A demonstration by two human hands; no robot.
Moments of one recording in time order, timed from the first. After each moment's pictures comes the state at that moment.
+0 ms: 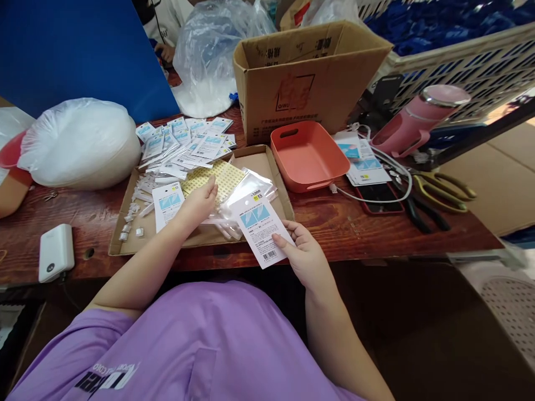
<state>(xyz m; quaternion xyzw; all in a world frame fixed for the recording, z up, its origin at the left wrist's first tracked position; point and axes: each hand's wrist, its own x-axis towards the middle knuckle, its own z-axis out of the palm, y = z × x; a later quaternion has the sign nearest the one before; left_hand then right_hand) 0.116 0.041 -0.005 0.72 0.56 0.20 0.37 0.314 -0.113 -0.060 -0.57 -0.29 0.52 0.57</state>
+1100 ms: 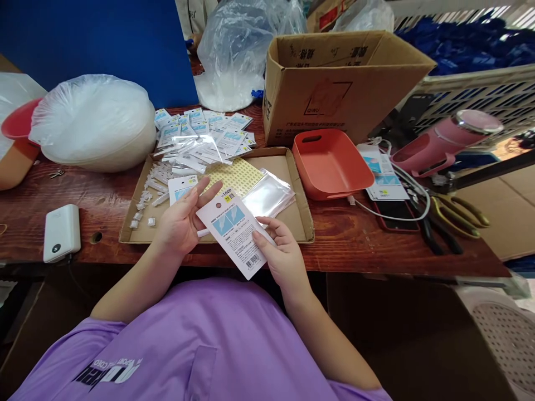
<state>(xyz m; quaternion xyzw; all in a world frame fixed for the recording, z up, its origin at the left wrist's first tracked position) 0.069 -0.018 0.024 0.26 0.37 0.47 0.76 0.237 -0.094 -0.031 -0.52 -0.29 0.55 0.58</state>
